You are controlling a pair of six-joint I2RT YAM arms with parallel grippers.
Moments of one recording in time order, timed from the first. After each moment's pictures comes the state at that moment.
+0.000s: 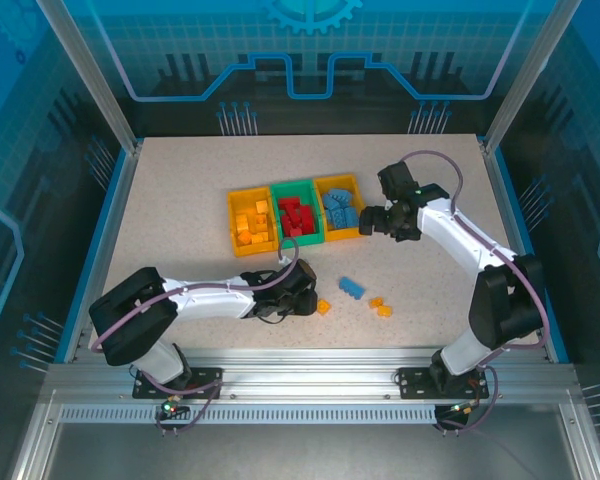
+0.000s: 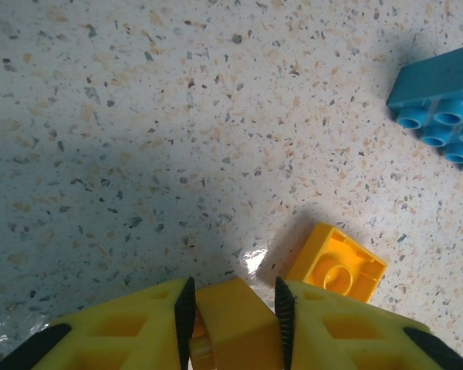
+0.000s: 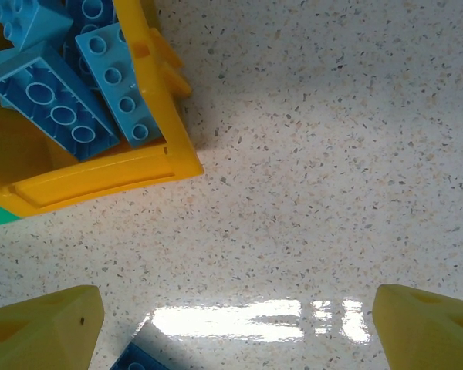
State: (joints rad) left arm -0.94 1.57 0.76 -0.23 -0.05 -0.88; right arm 0.33 1.58 1.25 -0.86 0.06 0.43
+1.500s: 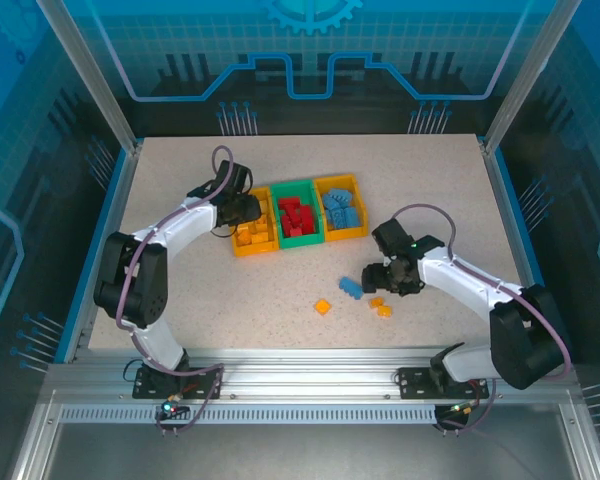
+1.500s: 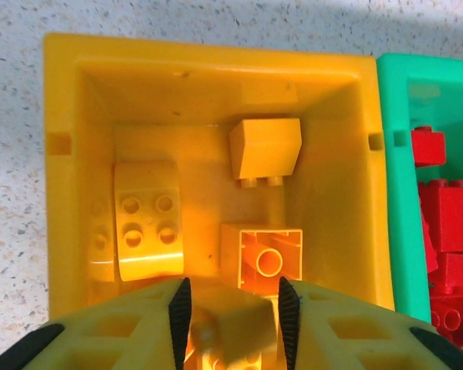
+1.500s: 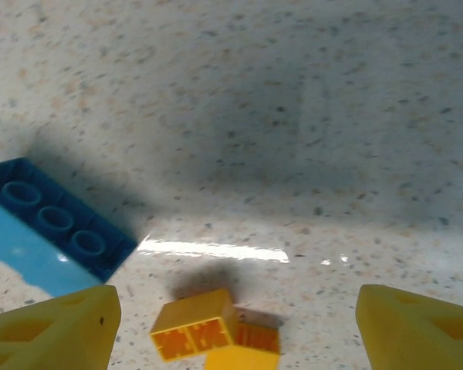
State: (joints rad) left arm -0.26 1.74 1.23 -0.47 -0.03 -0.53; right arm 0.48 1.36 0.80 -0.79 0.02 0.48
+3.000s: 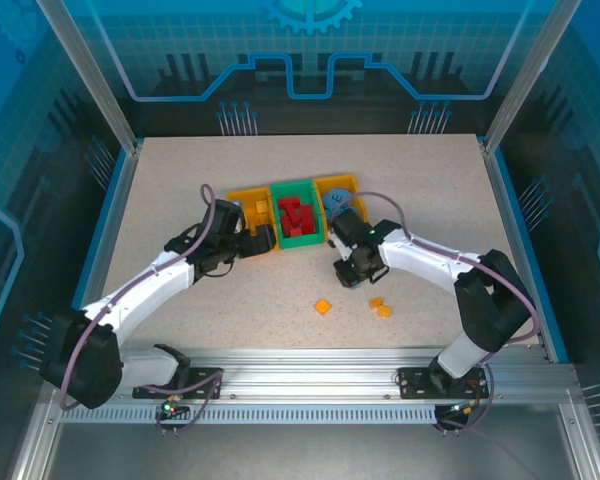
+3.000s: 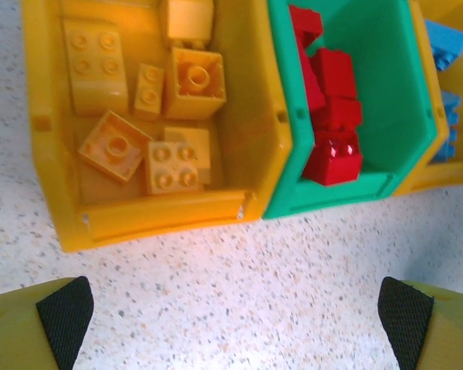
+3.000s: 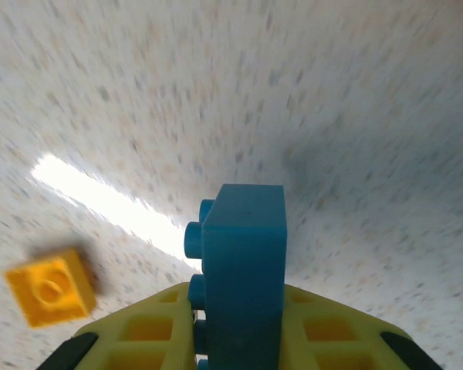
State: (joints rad) left arm -0.43 1.26 0.83 -0.42 0.00 -0.64; right arm 0.64 1.61 1.08 -0.79 -0.01 0.17
